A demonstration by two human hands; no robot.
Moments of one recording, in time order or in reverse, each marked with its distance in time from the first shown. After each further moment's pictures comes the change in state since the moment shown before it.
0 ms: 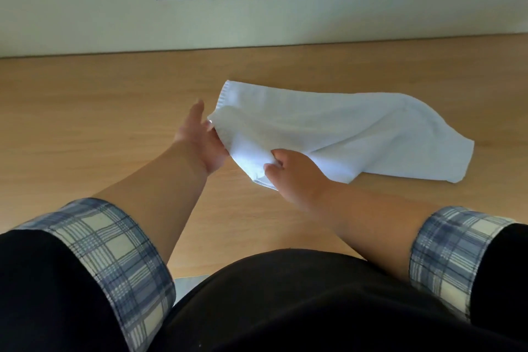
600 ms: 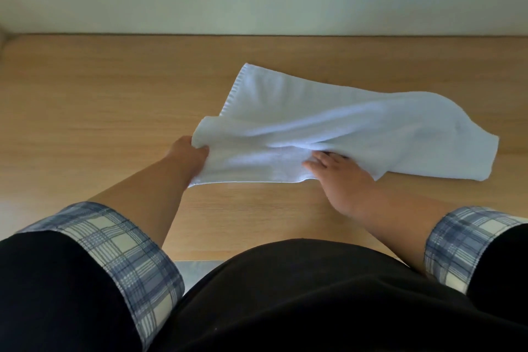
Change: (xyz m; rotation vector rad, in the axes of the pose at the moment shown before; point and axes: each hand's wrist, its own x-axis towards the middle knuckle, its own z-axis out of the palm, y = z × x) left_hand 0.000 0.023 -0.117 1.364 0.534 0.302; right_hand 0.002 0.068 -0.007 -0.897 -0.214 -0.201
